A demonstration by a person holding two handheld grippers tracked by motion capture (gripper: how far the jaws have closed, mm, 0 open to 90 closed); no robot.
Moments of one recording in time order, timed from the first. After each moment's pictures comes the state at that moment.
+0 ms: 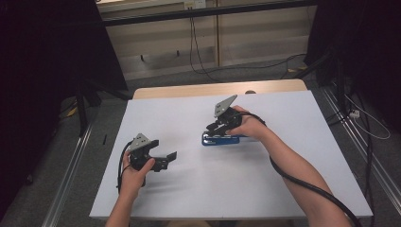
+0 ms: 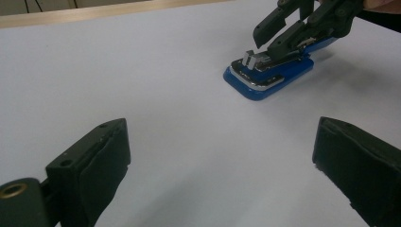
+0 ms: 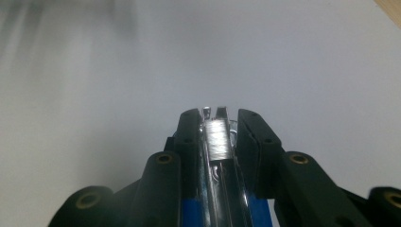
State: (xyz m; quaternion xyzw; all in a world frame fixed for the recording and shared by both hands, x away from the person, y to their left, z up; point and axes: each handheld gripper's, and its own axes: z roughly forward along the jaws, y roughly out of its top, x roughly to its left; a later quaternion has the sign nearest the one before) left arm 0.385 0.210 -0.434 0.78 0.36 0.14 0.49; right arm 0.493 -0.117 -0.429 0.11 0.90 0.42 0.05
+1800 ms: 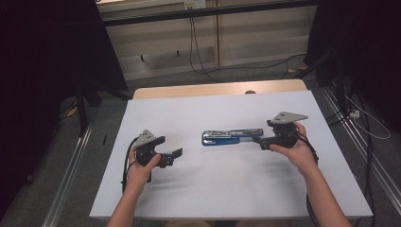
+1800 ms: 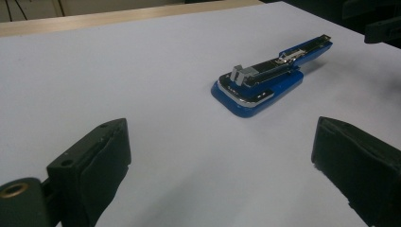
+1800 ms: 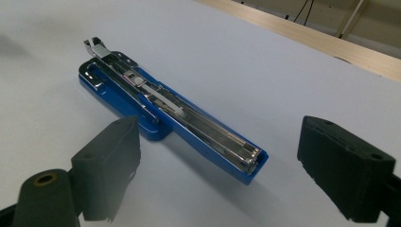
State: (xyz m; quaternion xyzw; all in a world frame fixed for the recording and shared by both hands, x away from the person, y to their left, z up) left arm 0.394 0.194 -0.434 0.78 0.35 0.12 0.51; right arm 0.386 -0.250 -0.423 0.41 0.77 0.43 0.23
